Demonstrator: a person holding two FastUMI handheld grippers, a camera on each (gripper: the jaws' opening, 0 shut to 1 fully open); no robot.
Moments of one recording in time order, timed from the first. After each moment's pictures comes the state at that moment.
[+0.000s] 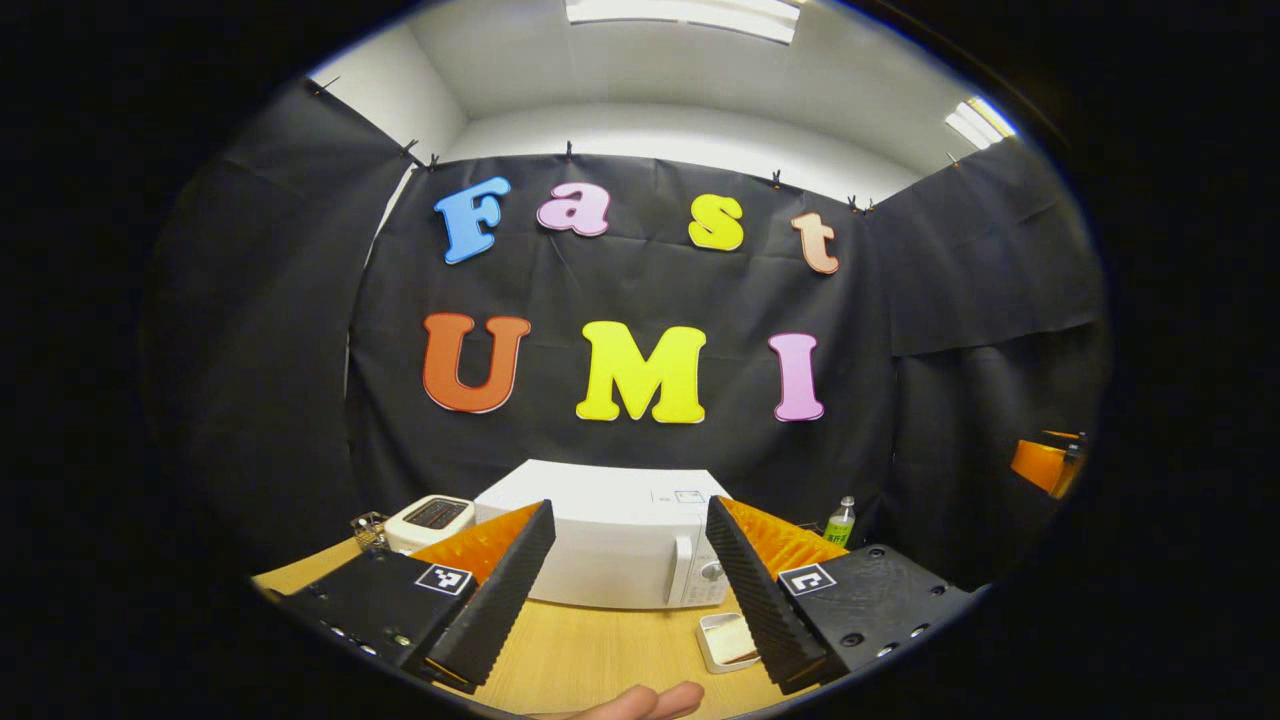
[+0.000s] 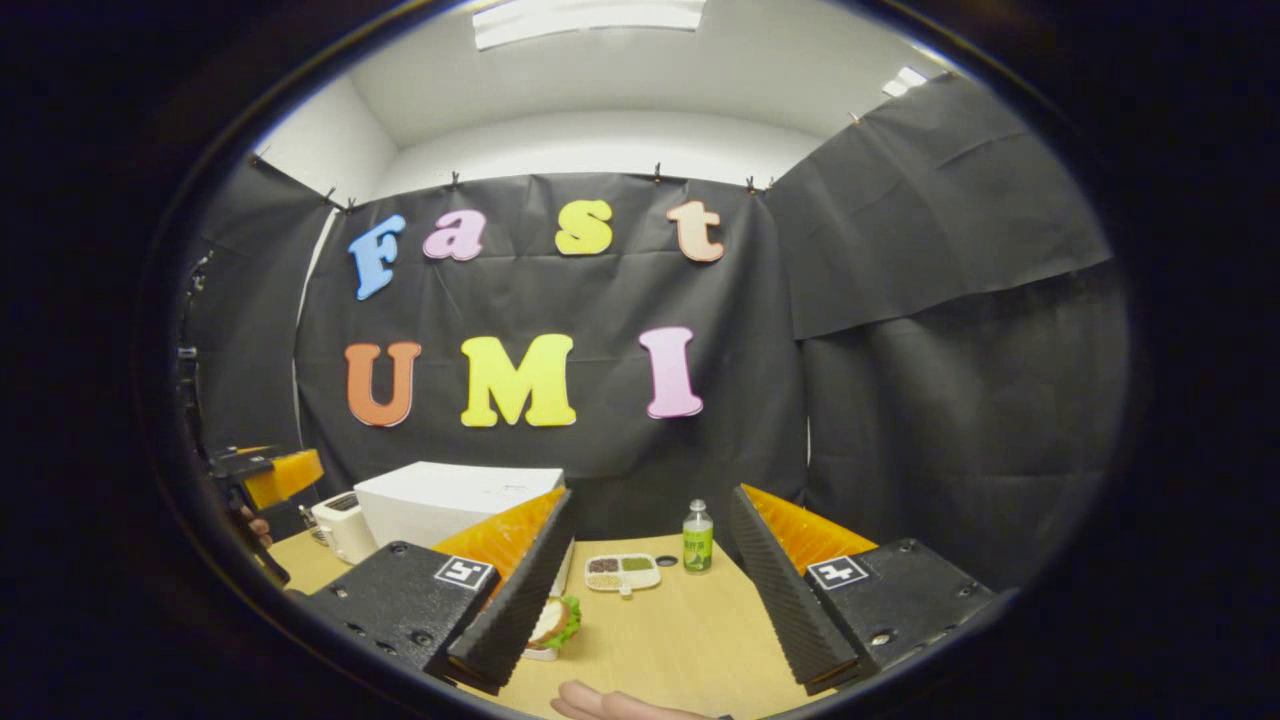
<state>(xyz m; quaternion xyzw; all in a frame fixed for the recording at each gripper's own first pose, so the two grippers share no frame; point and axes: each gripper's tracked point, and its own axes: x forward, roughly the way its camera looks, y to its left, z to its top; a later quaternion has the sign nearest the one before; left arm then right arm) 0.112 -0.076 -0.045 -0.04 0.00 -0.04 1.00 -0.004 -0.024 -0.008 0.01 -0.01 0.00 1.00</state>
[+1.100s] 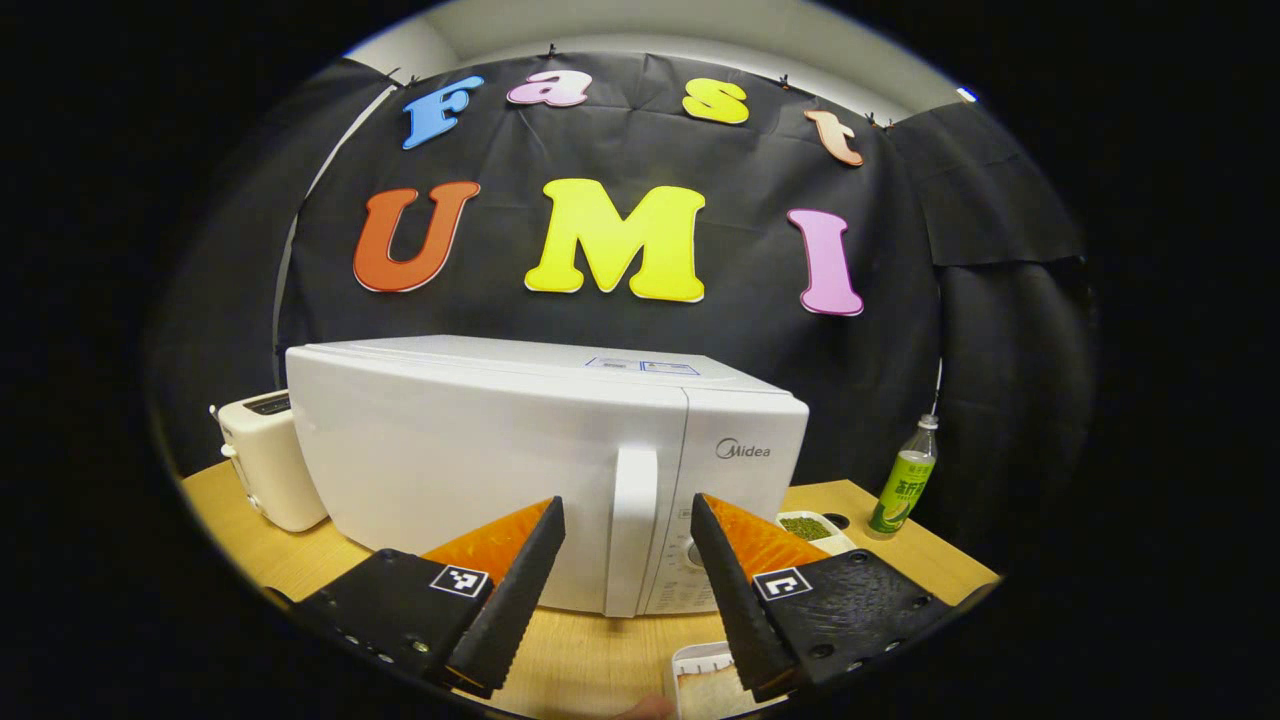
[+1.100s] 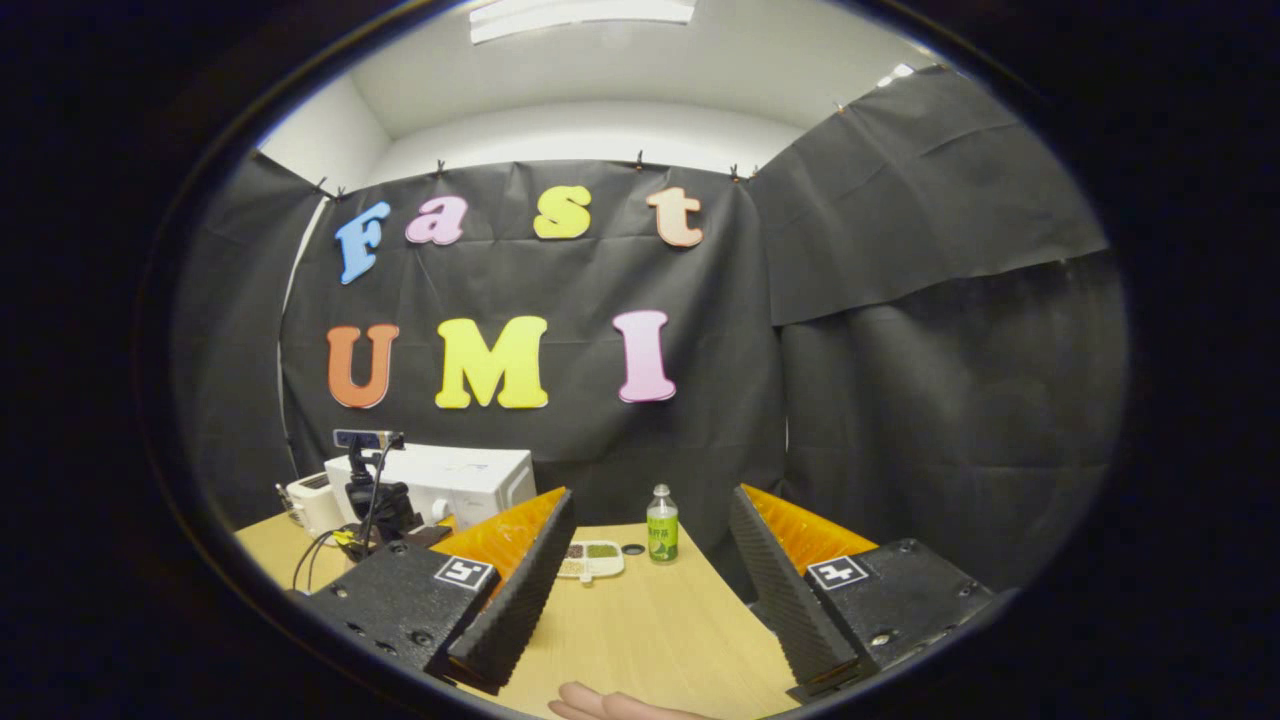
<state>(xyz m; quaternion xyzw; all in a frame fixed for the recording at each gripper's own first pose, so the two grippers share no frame) 0.324 -0.168 -0.254 -0.04 0.07 -0.03 1.00 0.008 -0.084 -0.044 0.00 0.00 -0.01 1.00</state>
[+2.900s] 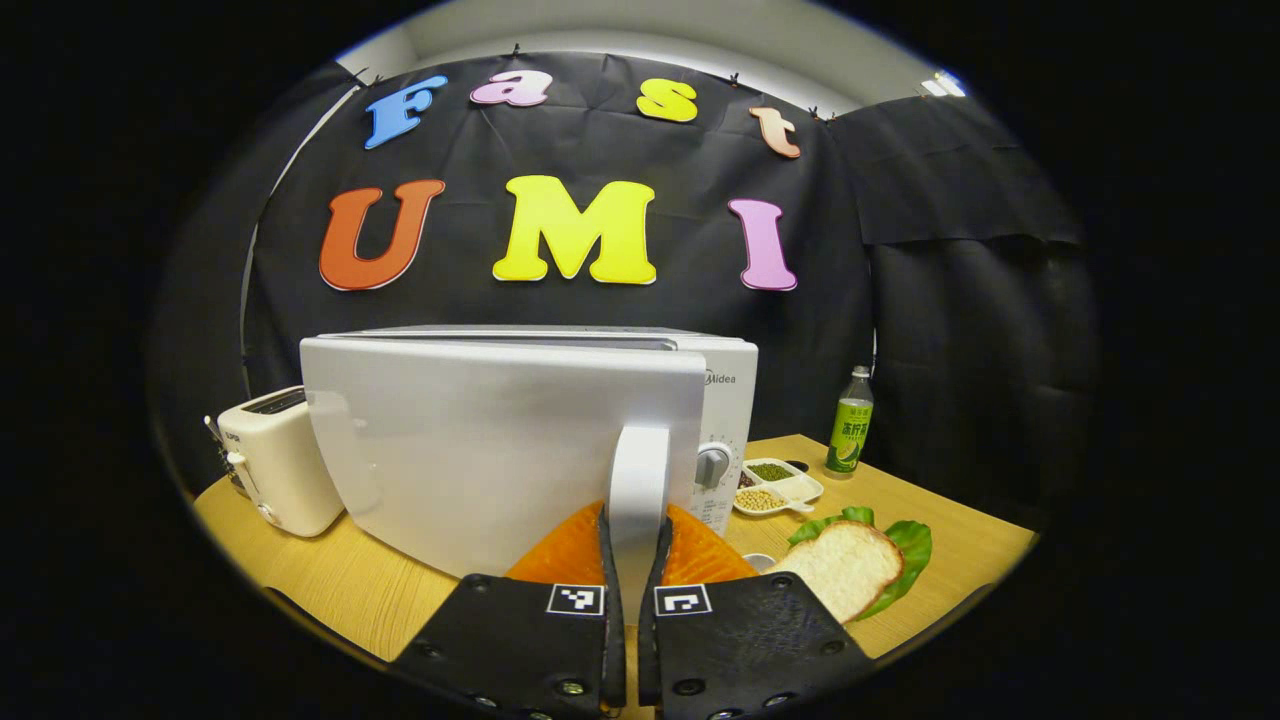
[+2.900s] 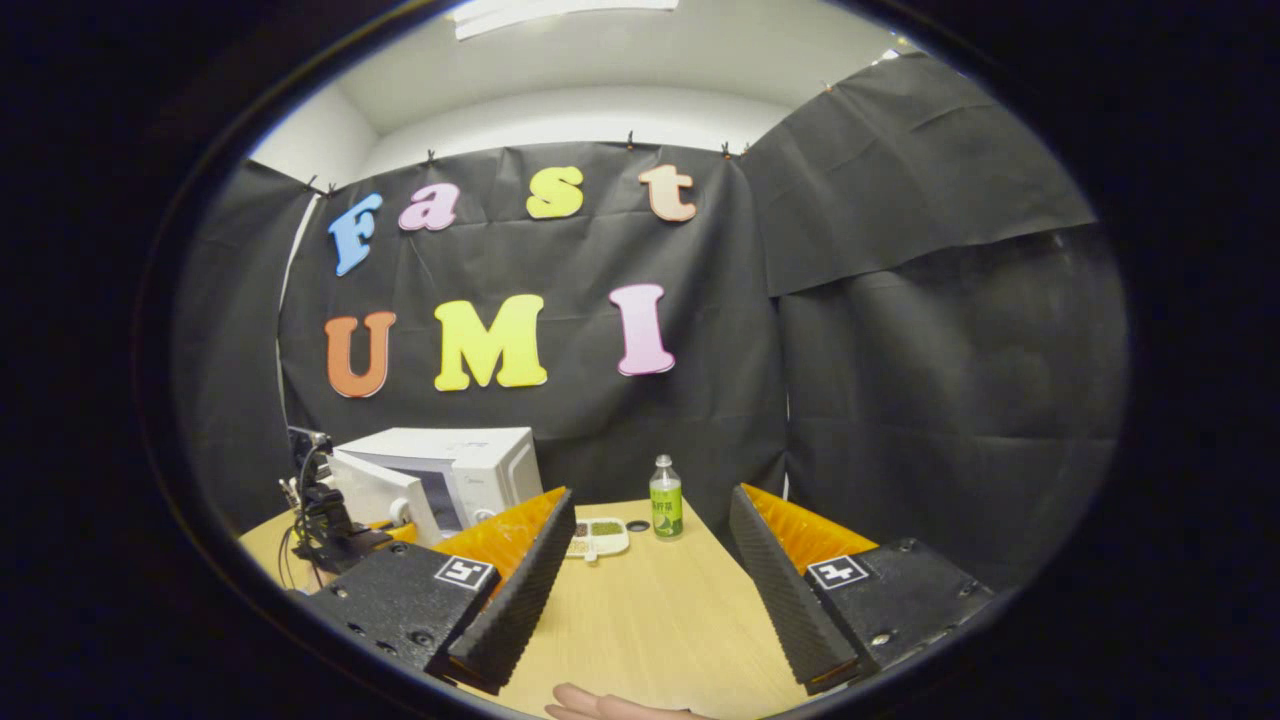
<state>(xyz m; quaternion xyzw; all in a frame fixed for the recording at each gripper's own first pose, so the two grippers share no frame) 0.224 -0.130 -0.269 -0.01 0.09 -0.14 0.99 -0.003 -0.072 -0.071 0.01 0.02 -0.01 1.00</state>
